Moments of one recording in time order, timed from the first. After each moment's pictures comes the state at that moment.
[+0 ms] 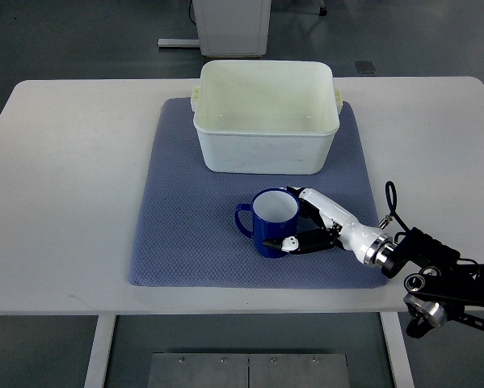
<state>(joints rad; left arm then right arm) -0.02 0.00 -0.10 -0.24 0.04 0.10 -0.12 0.87 -0.49 -0.08 1.46 -0.54 -0.37 0.40</state>
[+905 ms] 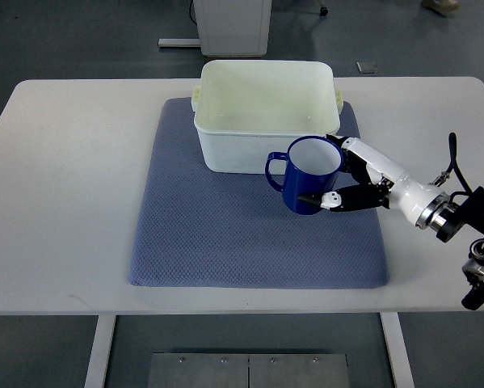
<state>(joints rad) -0.02 0.00 -0.11 -0.24 0.04 0.10 -0.12 1.04 -0.77 -0.07 1.69 -0.46 -0.35 0.44</state>
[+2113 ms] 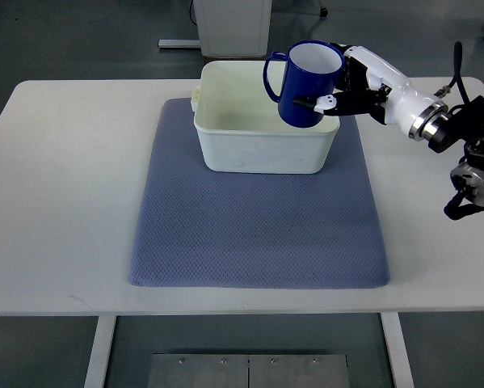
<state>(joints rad) -0.02 0.00 -0.10 -0.24 0.04 0.10 -0.12 1.32 -0.64 -0.09 1.46 -0.20 -0.26 0.36</state>
